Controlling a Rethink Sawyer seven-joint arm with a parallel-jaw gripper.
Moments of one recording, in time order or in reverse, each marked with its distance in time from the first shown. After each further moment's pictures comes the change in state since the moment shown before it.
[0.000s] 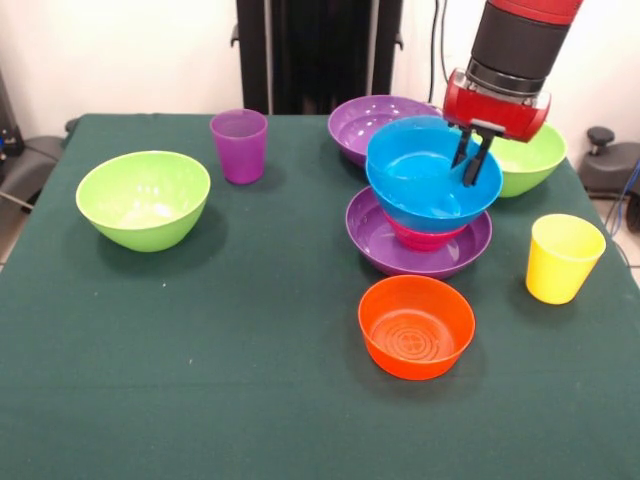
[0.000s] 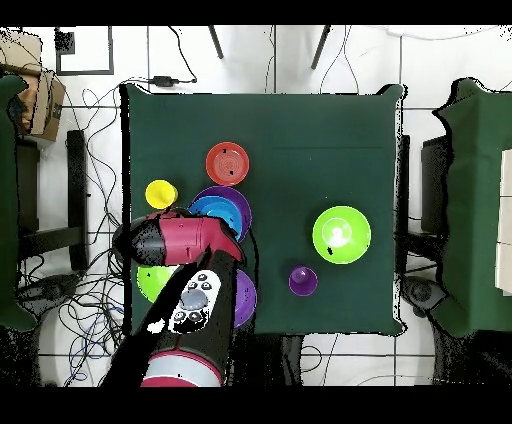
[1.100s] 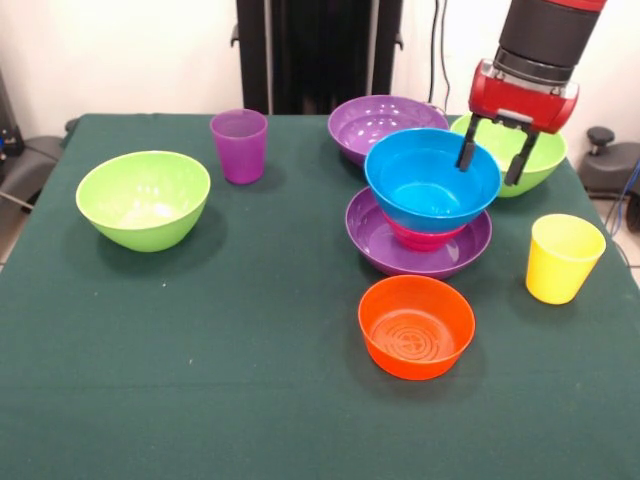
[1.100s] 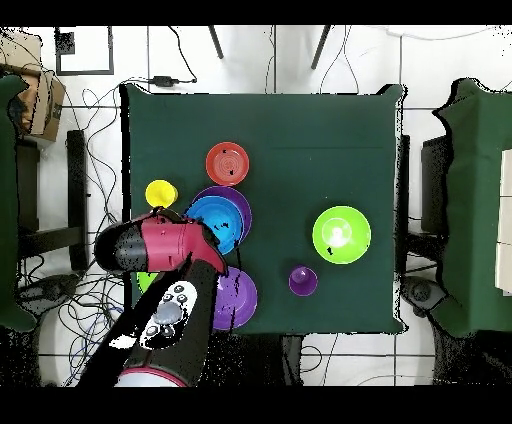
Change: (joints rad) arm 0.083 0.003 -0.054 0.003 0.078 -0.034 0.026
